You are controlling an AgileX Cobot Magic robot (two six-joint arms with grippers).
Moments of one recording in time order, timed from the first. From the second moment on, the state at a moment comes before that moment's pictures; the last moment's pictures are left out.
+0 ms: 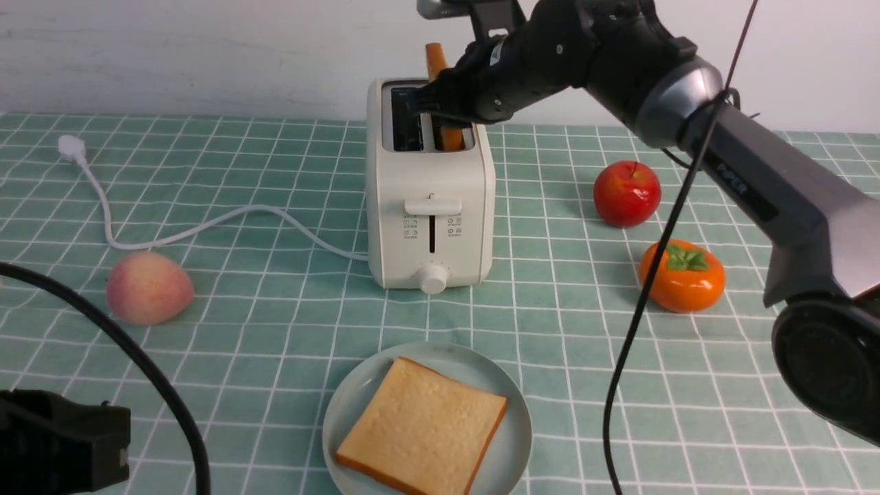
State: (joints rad) right arm 0.46 2.35 -2.46 0.11 0.79 -0.01; left arm -0.38 0.69 -0.63 -0.03 0.74 -0.40
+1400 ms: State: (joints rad) right arm 0.41 1.95 -1.58 0.87 1.22 -0.40; left arm -0.38 0.69 -0.63 -0.09 0.79 -0.40
